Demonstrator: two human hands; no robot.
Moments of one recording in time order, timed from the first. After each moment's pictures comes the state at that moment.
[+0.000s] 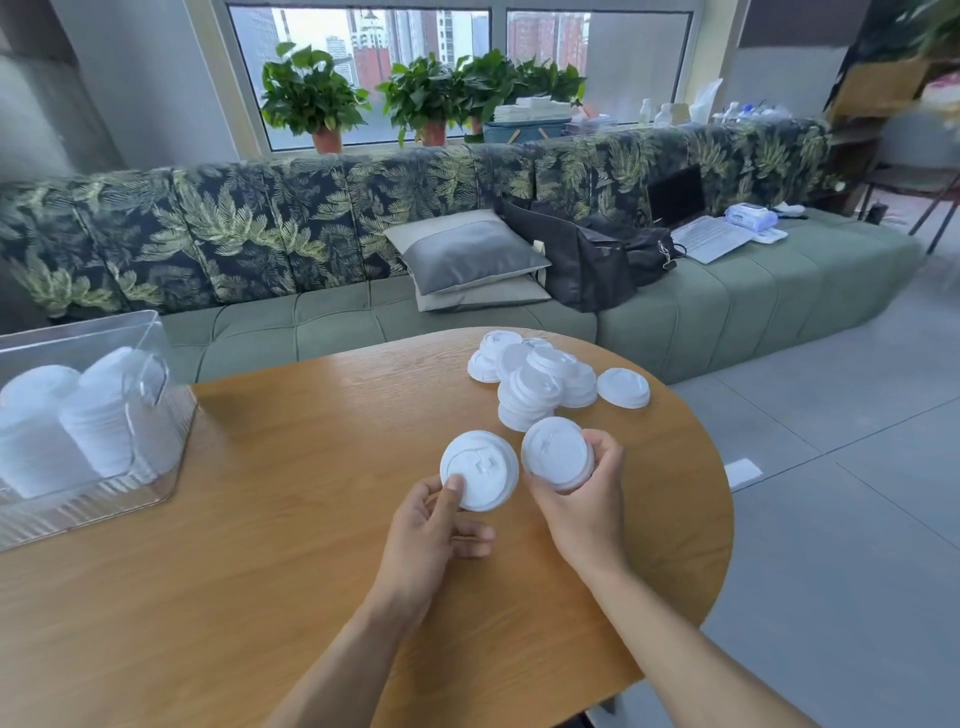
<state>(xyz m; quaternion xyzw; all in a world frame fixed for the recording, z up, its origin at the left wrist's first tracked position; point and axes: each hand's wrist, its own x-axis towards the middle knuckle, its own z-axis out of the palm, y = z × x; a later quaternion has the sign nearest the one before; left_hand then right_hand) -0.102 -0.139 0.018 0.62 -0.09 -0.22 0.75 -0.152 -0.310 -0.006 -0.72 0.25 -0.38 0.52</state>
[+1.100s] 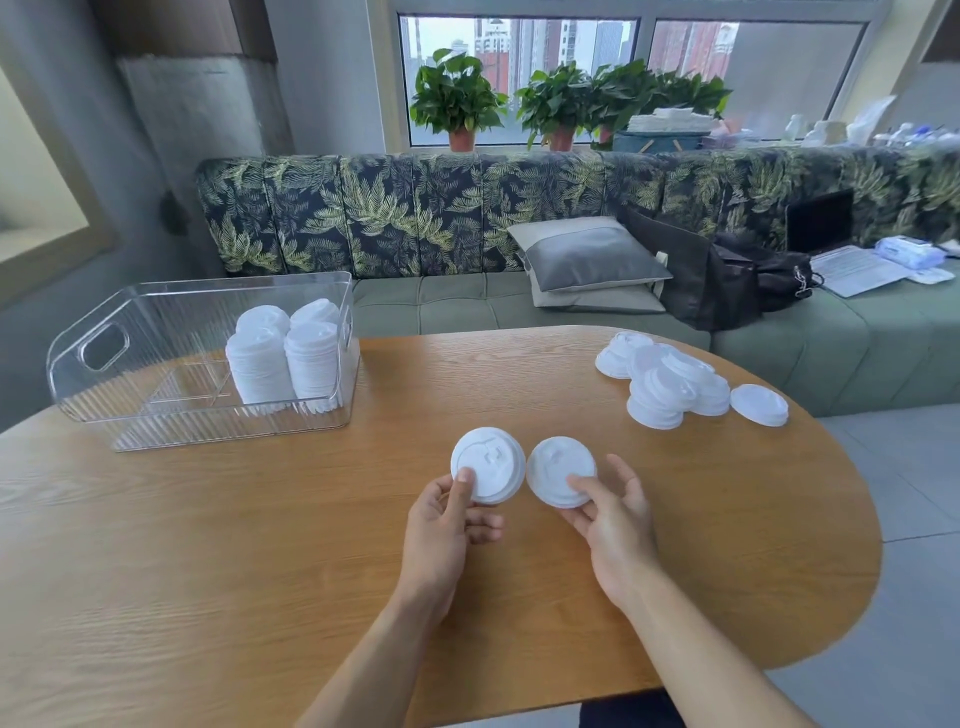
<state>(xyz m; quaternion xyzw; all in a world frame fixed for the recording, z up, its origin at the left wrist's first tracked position) -0.106 -0.011 0.008 0.60 0.00 -0.11 0.79 -0.140 -0.193 0.005 -0.48 0.26 -0.17 0.82</state>
